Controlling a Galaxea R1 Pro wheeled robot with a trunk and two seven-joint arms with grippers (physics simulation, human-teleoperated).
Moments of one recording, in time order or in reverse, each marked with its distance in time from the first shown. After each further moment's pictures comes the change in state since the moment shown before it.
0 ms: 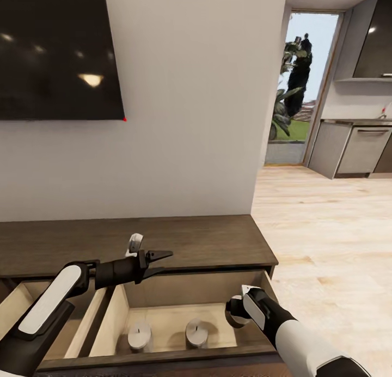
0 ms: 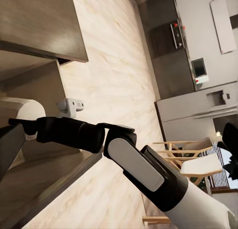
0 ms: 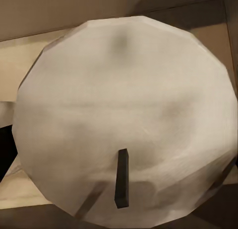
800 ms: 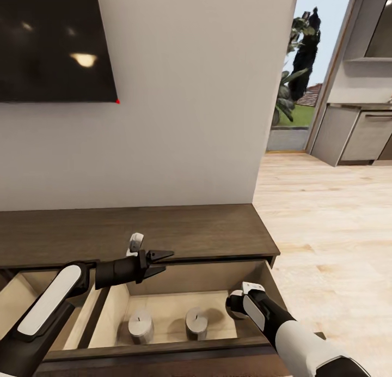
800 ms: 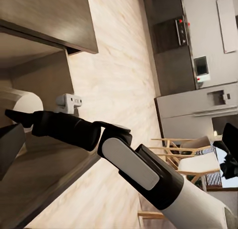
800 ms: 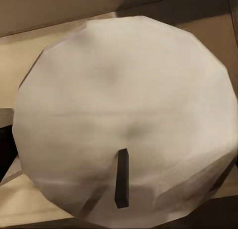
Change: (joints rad) left arm 0.003 -0.001 -0.003 -0.022 0.001 0.000 0.000; right arm 0.000 0.002 0.001 0.014 0.001 -0.110 0.000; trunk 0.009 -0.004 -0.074
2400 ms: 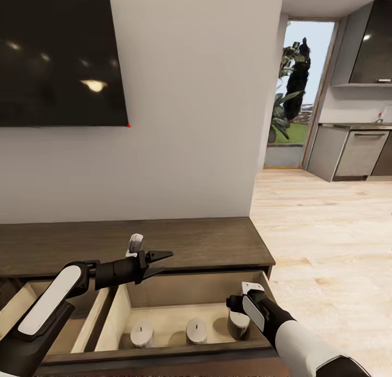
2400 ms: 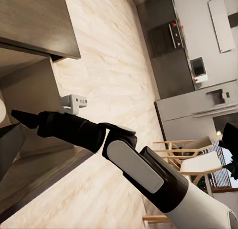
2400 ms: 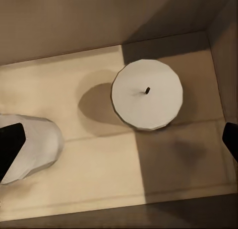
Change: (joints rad) left arm 0.000 0.001 0.003 0.015 0.000 -0.003 0.008; right arm 0.000 -0.002 0.034 -0.004 0.000 0.004 -0.001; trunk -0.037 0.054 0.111
